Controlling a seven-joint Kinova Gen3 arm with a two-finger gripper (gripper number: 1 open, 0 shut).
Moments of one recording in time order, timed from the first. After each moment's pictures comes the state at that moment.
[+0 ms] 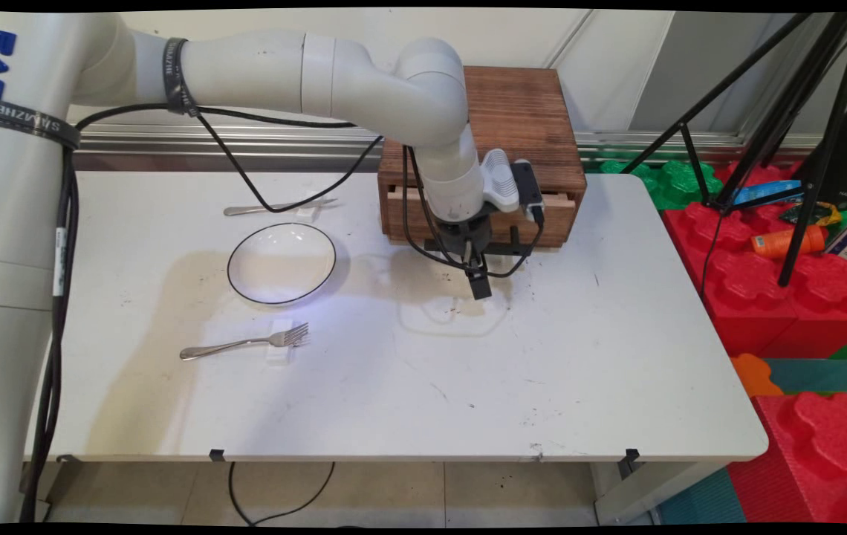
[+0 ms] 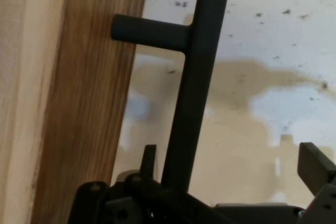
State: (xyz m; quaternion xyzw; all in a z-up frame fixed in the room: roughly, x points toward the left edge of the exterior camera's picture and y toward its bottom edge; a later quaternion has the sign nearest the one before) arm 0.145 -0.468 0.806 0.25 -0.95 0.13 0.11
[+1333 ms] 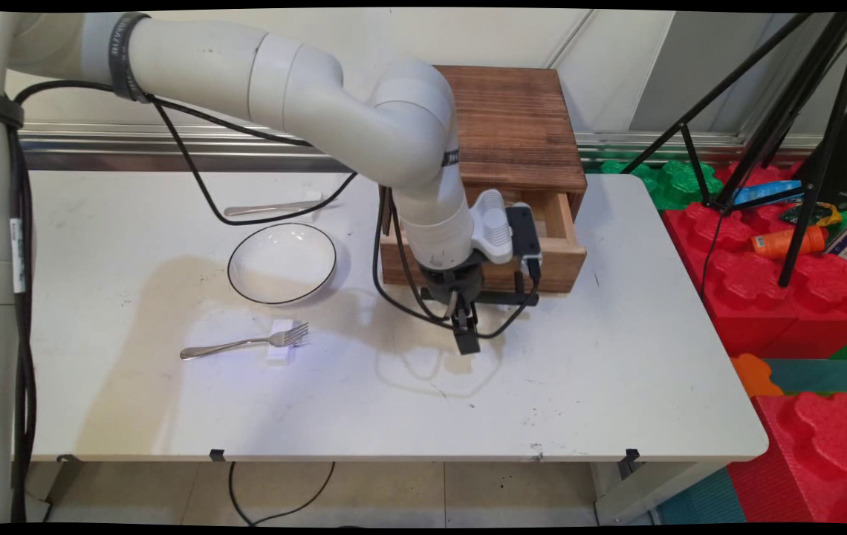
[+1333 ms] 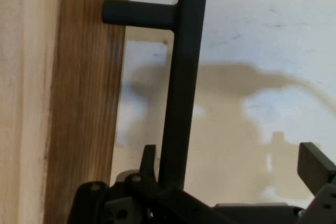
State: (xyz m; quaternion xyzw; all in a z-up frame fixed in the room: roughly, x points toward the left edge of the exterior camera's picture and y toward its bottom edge) arm 0.129 -0.377 0.819 0.22 -0.96 0.10 0.11
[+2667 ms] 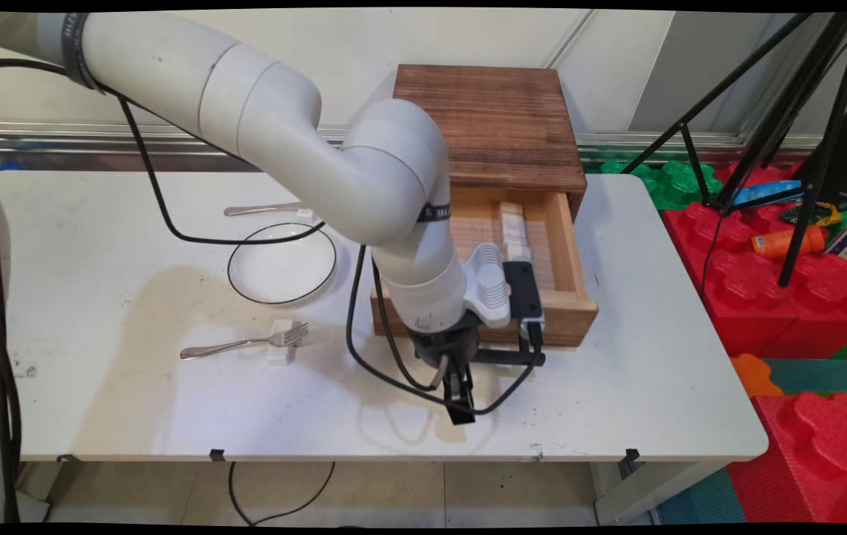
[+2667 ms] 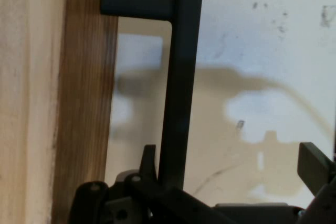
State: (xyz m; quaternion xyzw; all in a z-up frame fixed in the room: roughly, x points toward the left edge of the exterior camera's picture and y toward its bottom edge) arm 0.110 -0.295 0.823 0.21 -0.97 0.06 0.12
